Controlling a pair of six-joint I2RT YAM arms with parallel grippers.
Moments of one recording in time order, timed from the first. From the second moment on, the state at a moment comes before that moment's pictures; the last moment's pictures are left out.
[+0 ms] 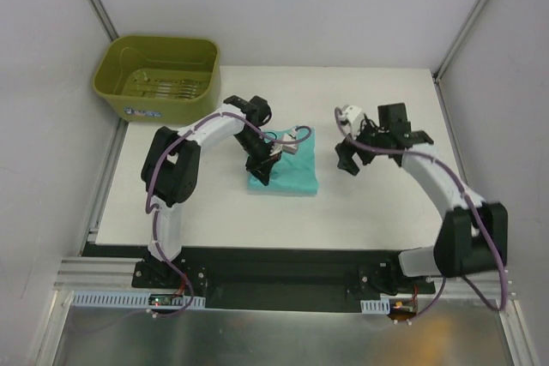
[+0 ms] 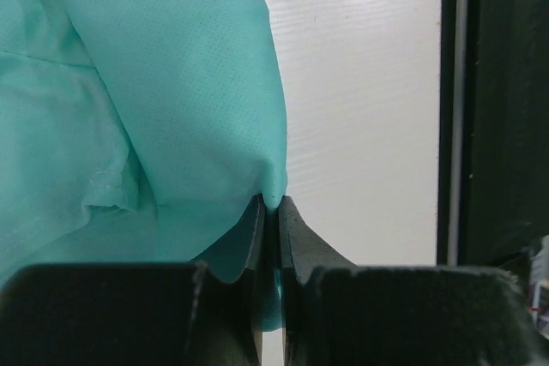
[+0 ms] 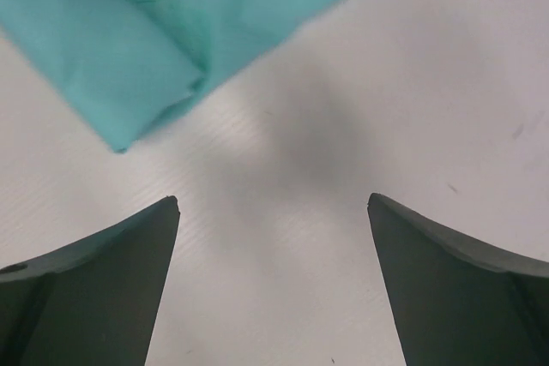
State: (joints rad) left arm -0.54 2.02 1.59 -1.18 0.76 1.04; right arm 0.15 1.53 1.13 -0.61 -0.49 -0.55
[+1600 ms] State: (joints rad) left arm -0.40 2.10 1.51 -1.15 0.96 0.83; right arm 0.65 1.80 1.21 -0.51 -0.52 -0.91
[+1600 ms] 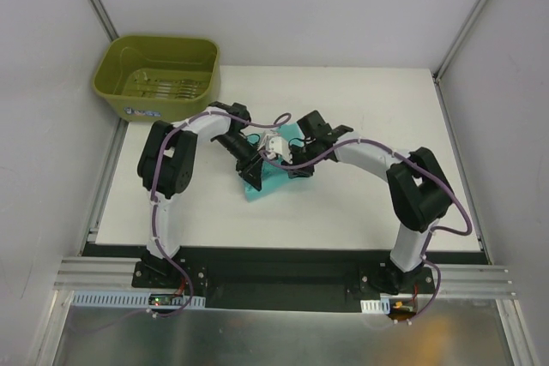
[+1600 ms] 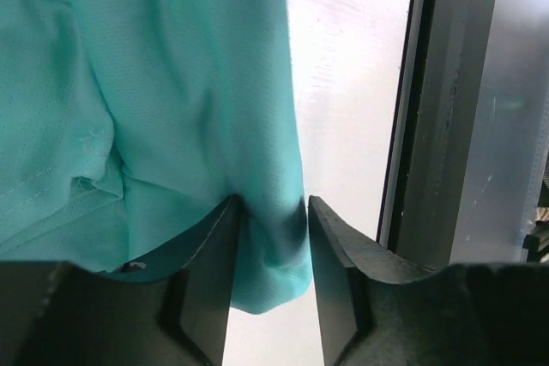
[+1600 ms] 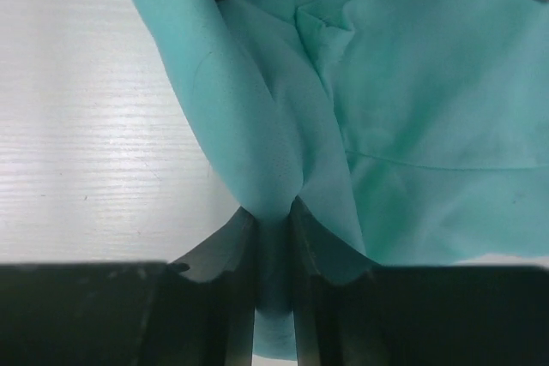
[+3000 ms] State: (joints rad) left arm -0.49 1.46 0.94 -0.48 0.61 0.71; right arm 0.44 2.36 1.92 -1.24 -0.88 -0.65
